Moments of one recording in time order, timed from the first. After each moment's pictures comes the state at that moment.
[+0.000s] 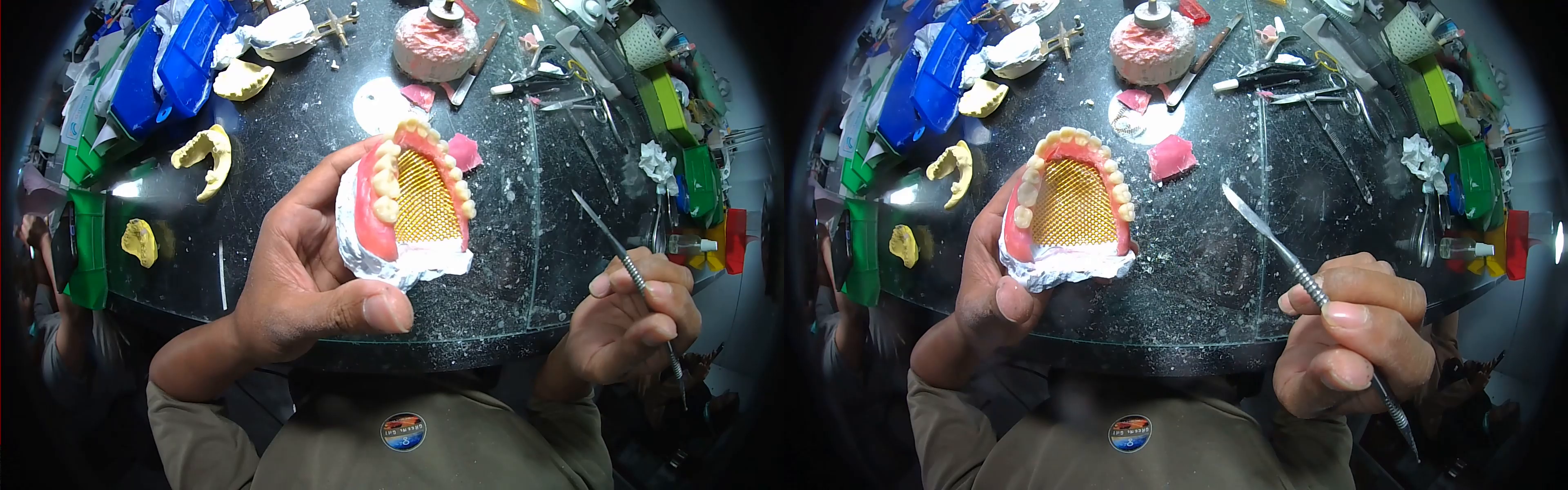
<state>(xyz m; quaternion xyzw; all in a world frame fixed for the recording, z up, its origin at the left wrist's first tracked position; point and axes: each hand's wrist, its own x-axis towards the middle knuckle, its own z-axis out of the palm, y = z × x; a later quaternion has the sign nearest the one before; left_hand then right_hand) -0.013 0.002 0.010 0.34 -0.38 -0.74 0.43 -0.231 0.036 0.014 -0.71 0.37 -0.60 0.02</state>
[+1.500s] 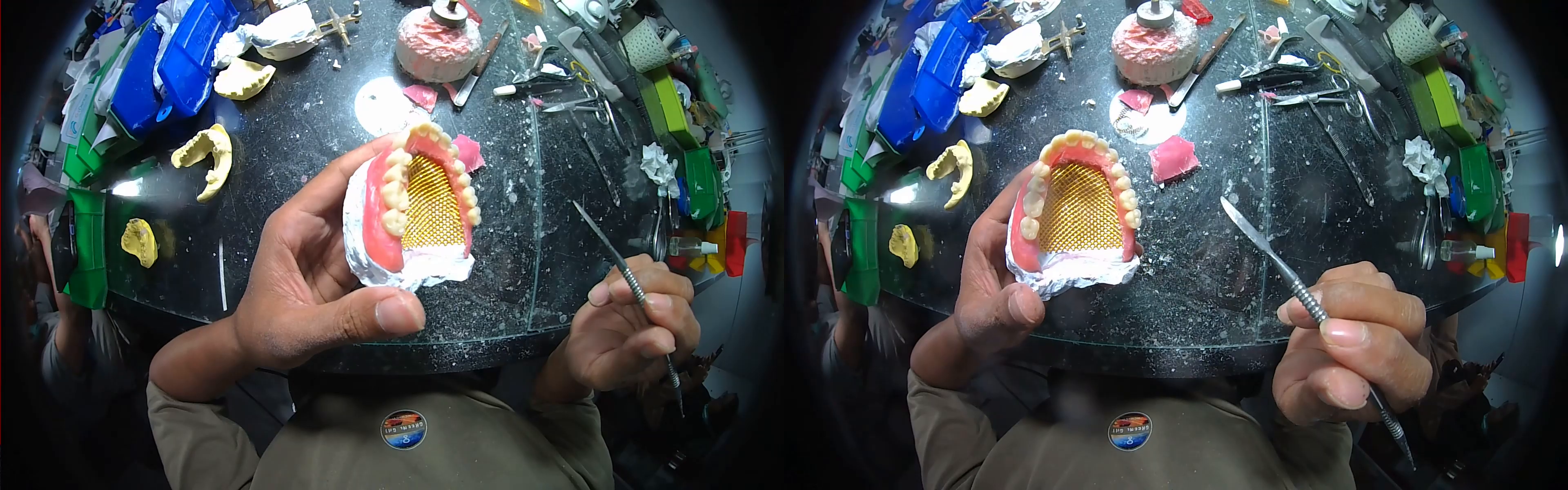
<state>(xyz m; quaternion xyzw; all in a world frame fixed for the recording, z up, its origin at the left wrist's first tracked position) -0.012 0.001 0.009 0.30 -0.39 -0.75 0.44 -0.229 0.038 0.014 -0.71 0.37 -0.60 0.03</state>
